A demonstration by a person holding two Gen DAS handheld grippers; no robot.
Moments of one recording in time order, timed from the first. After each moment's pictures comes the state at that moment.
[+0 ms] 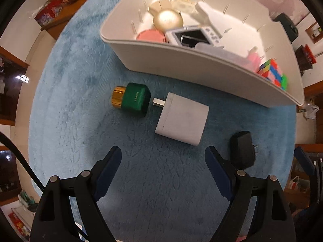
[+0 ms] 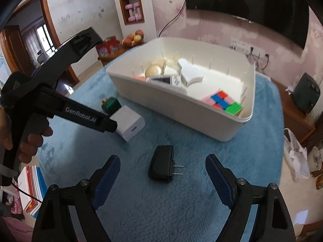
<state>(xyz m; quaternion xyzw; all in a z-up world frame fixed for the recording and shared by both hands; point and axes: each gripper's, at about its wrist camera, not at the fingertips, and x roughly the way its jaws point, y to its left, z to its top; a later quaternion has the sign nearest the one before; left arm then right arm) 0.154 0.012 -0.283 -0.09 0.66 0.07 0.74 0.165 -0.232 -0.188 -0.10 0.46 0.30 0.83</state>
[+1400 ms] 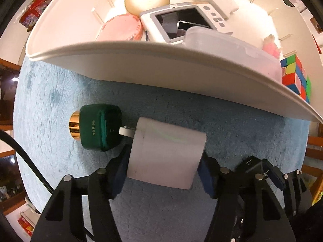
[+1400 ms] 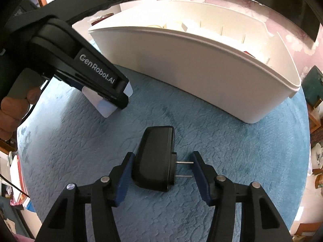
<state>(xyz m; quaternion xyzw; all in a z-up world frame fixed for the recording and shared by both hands) 0.207 -0.001 -0.342 -0.07 0.70 0.06 0.71 0.170 -0.218 -0.251 -0.13 0.51 0.29 0.80</state>
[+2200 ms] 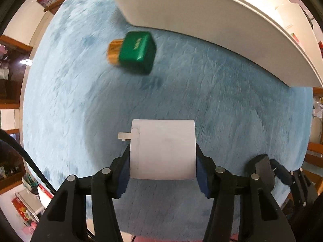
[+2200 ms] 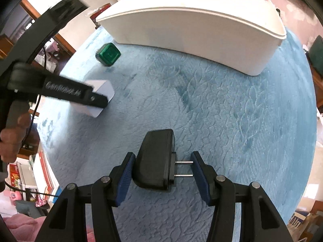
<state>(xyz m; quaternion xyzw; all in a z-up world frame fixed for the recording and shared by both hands) 0.105 0.011 -0.319 -0.10 0.71 0.10 0.68 0.141 -0.263 -0.225 -0.07 0.59 0.30 0.75</state>
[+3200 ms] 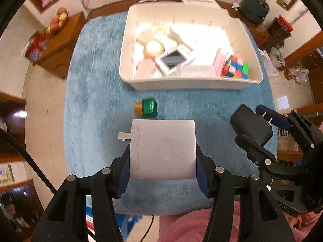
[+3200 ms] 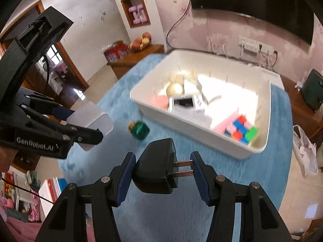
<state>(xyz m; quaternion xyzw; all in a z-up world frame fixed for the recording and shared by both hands) 0.119 0.021 -0.165 0.01 0.66 -0.01 0.75 0.171 -0.204 -0.102 -0.06 0.47 0.31 0.83</state>
